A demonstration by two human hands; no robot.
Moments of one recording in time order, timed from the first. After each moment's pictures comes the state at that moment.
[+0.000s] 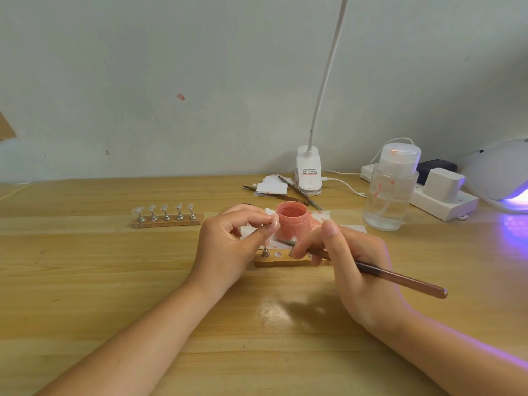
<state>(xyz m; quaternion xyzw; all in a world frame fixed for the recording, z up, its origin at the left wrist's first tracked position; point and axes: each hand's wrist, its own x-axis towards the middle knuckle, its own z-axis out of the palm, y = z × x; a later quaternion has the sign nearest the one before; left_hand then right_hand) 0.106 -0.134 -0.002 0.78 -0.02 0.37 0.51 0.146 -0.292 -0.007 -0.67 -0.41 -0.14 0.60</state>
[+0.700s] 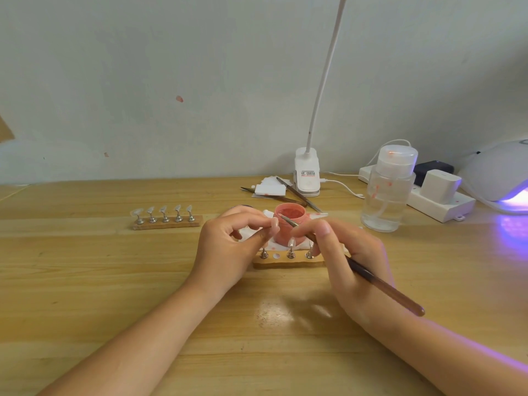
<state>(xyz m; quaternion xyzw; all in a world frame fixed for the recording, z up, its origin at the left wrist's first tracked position) 0.107 -0.133 -0.003 0.79 -0.02 0.36 0.50 0.145 -0.291 -0.004 -0.70 -0.41 -0.18 0.56</state>
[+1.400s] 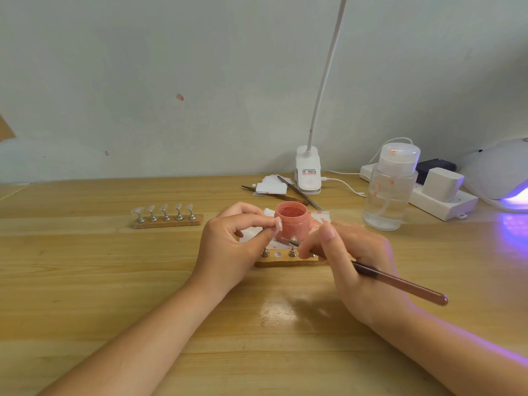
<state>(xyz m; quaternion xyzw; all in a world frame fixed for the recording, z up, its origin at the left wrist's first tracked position) 0.106 -0.135 -0.003 0.80 -0.01 0.37 0.47 0.151 -0.294 -0.007 -0.69 -0.44 -0.23 0.53</state>
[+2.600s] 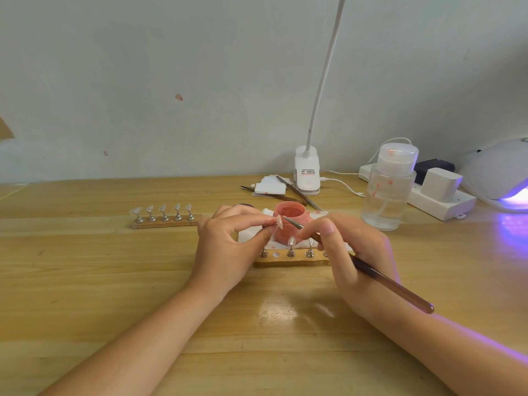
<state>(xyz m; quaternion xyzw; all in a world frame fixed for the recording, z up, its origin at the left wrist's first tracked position) 0.104 -0.139 0.000 0.81 0.00 0.41 0.42 0.156 -0.294 -0.006 -0.69 -0.44 -0.26 0.52</state>
